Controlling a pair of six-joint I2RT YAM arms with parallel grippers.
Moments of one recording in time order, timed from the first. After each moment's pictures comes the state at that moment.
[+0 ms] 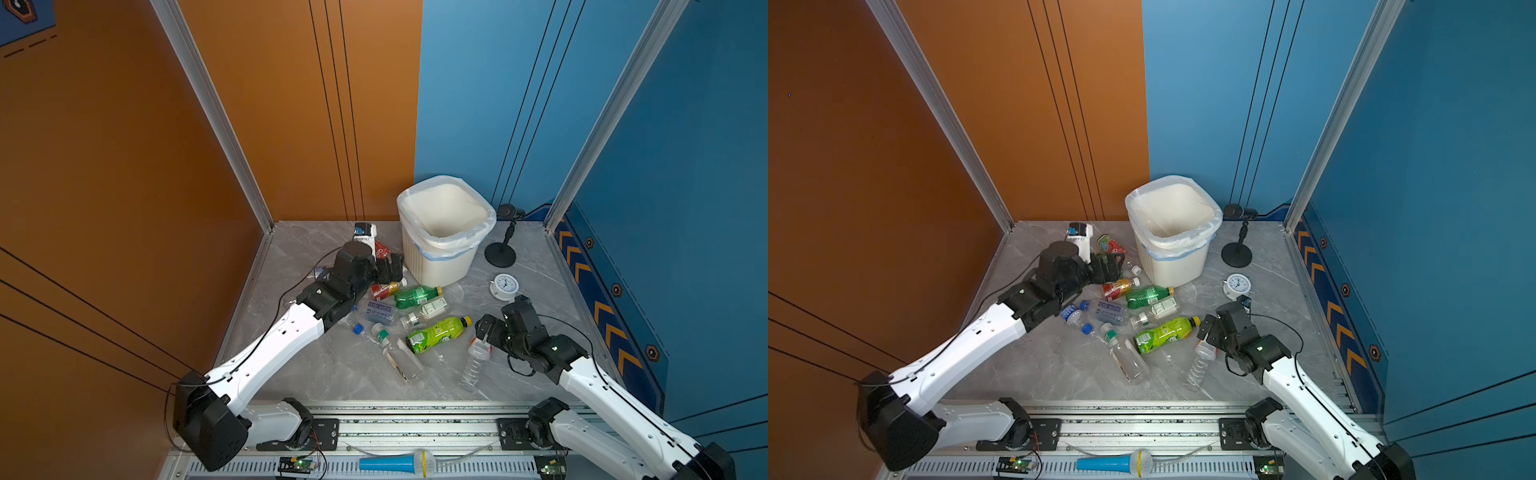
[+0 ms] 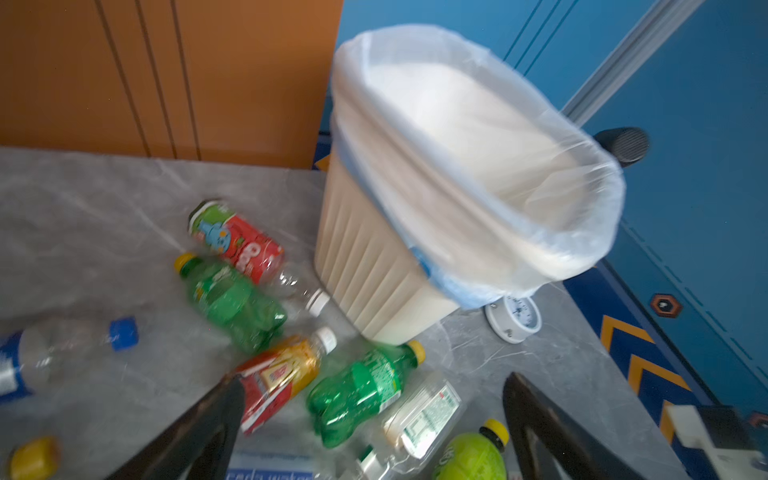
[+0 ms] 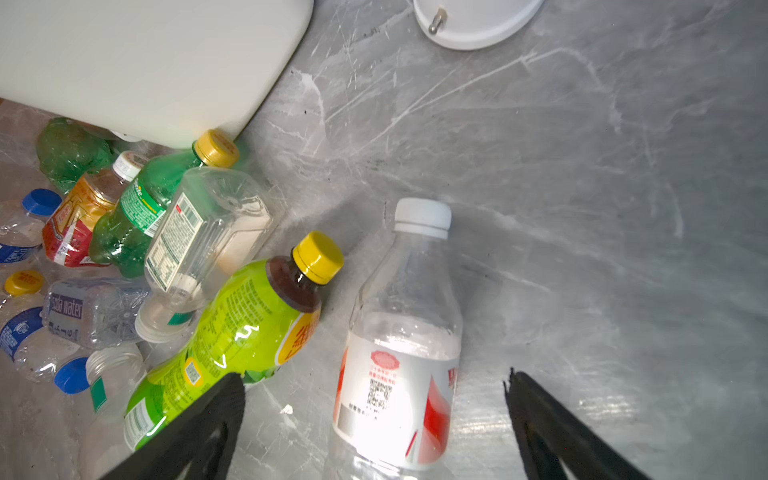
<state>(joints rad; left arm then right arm) -0.62 1.22 1.04 -0.27 -0.19 -0.49 0.49 0.85 0.58 -0.66 0.12 0.87</state>
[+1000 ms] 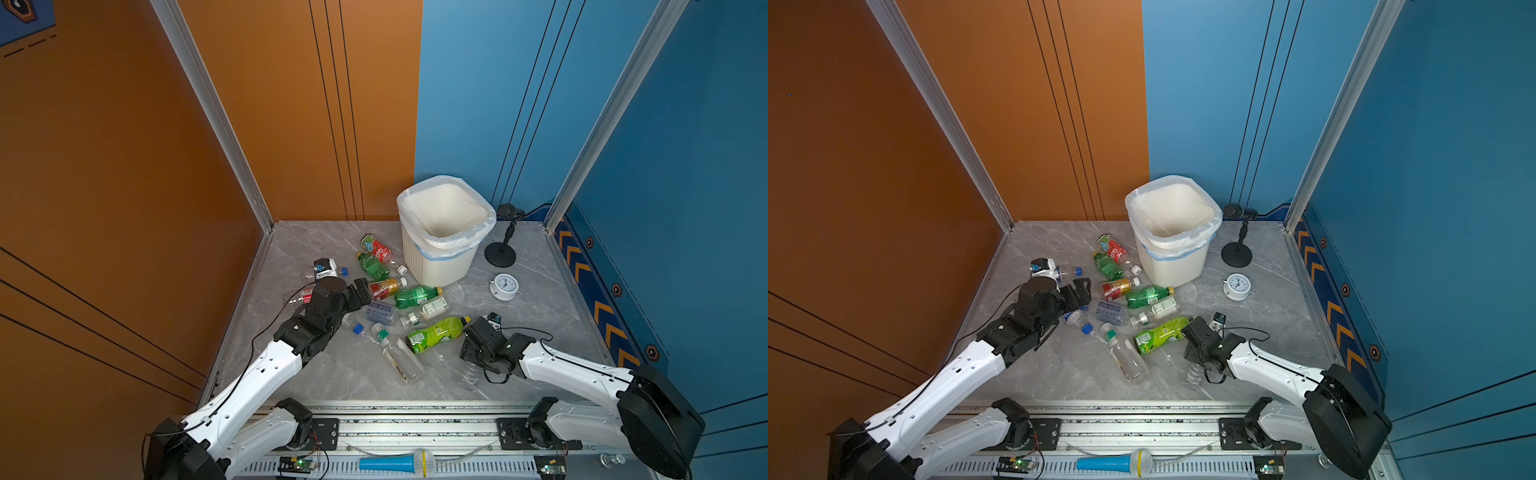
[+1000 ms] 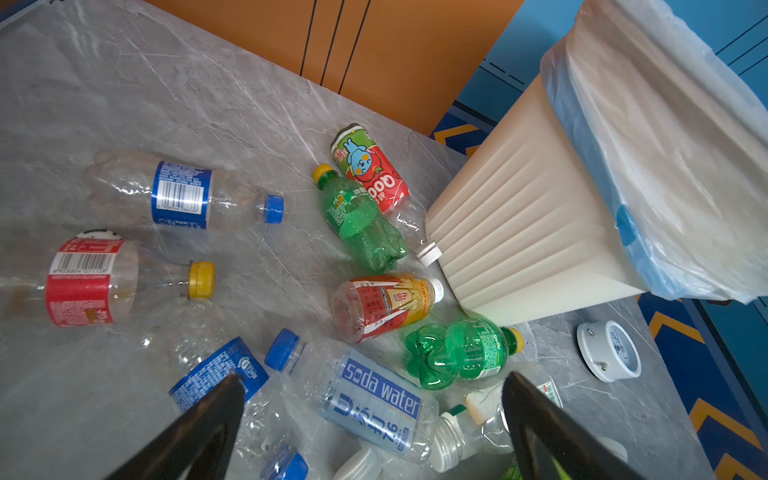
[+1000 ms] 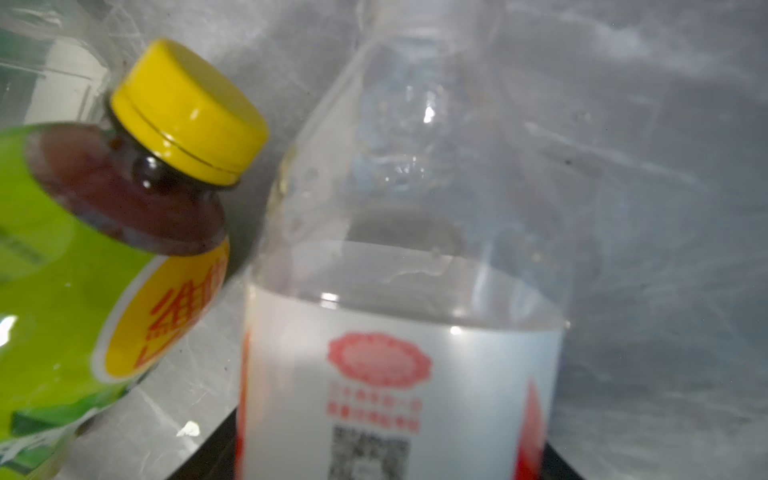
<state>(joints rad) -0.50 0.98 0.74 -0.27 -0.28 -0.68 0.72 1.22 0.52 -0.49 0.22 1.06</state>
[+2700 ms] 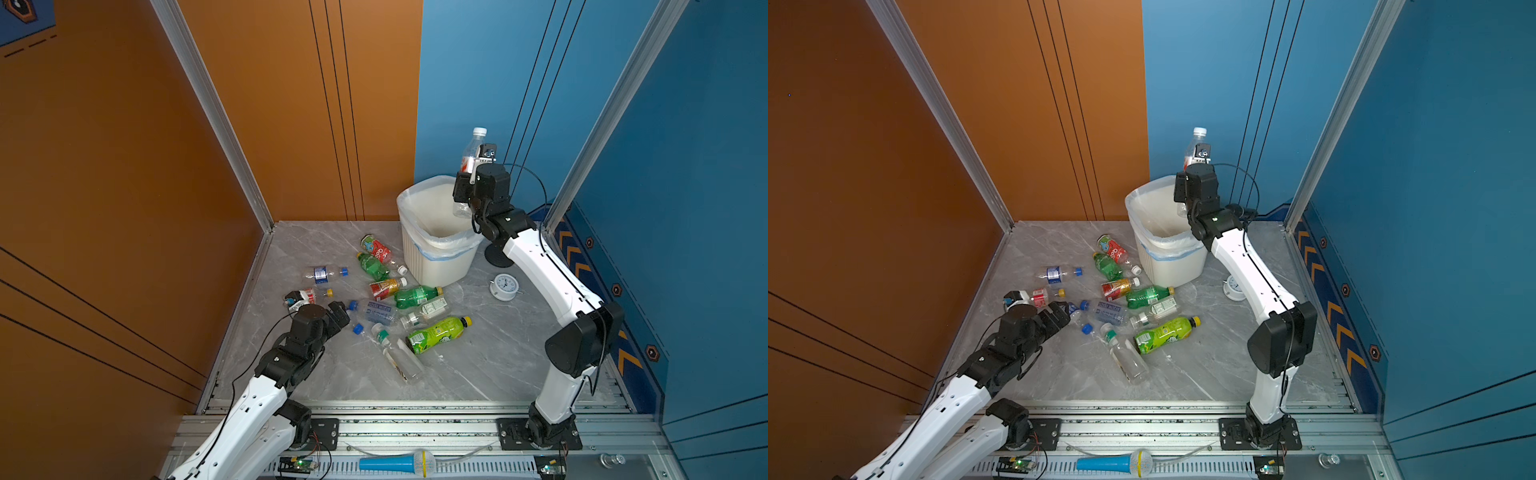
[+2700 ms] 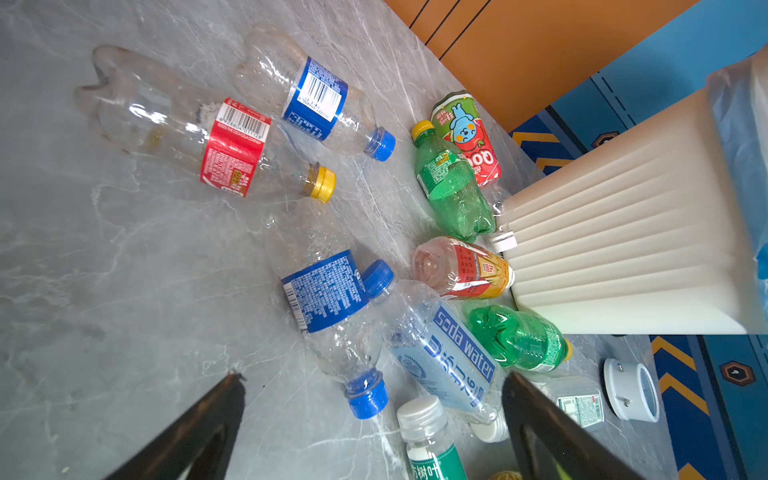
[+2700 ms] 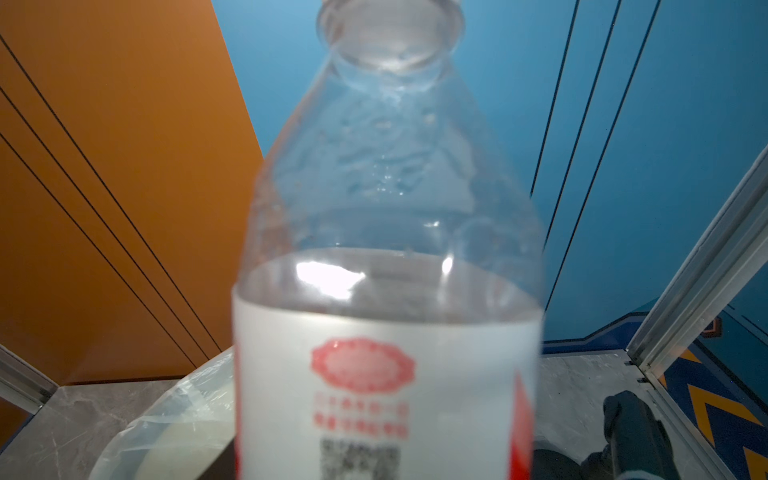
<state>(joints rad) -0.38 0.72 0.50 -0.40 -0.24 -0.90 0.40 1.85 1.94 -0.27 0.39 0.17</state>
